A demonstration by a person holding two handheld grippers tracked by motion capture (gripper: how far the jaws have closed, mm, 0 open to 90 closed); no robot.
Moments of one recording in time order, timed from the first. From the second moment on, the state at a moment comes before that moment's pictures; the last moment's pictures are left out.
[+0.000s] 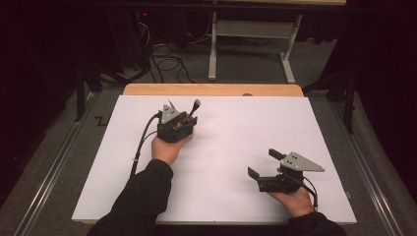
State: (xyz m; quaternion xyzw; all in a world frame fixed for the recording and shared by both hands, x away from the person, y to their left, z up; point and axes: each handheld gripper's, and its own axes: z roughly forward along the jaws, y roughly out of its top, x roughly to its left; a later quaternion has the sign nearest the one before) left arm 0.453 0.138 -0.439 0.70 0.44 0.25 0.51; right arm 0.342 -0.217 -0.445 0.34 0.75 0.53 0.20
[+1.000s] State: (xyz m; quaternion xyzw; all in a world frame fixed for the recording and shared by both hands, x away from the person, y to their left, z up) left arm 0.432 0.152 -0.443 0.71 0.43 0.23 0.51; right arm 0.342 -0.216 -0.446 0.34 0.75 0.53 0.21
